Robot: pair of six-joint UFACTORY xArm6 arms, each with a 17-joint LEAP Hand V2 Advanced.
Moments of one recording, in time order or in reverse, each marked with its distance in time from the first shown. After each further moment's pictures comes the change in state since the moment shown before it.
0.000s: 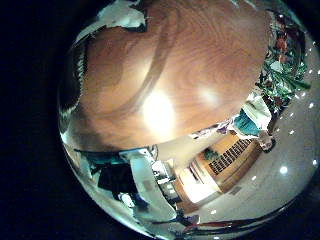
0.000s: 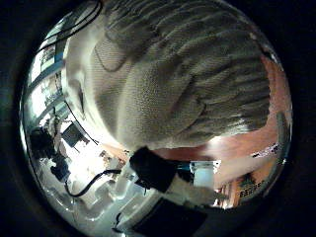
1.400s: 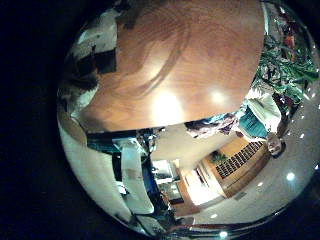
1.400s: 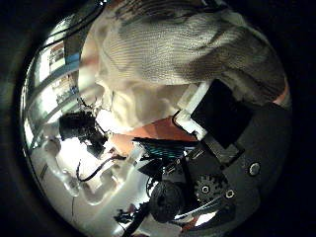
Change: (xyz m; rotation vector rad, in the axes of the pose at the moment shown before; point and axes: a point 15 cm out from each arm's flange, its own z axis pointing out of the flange) left arm 0.046 -0.006 0.080 0.009 -0.063 0.020; right arm 0.072 0.053 -0.059 0.079 -0.100 -0.047
